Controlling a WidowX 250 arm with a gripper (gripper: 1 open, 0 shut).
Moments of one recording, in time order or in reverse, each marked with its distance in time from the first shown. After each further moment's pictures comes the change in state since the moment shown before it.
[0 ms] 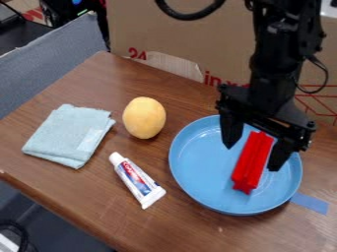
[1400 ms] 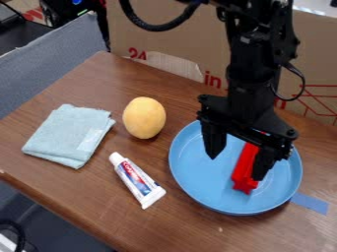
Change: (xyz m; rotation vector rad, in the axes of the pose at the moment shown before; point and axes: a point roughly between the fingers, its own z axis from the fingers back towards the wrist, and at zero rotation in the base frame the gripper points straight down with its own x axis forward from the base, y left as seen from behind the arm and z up) arm -0.022 0.007 0.001 -0.033 -0.011 0.027
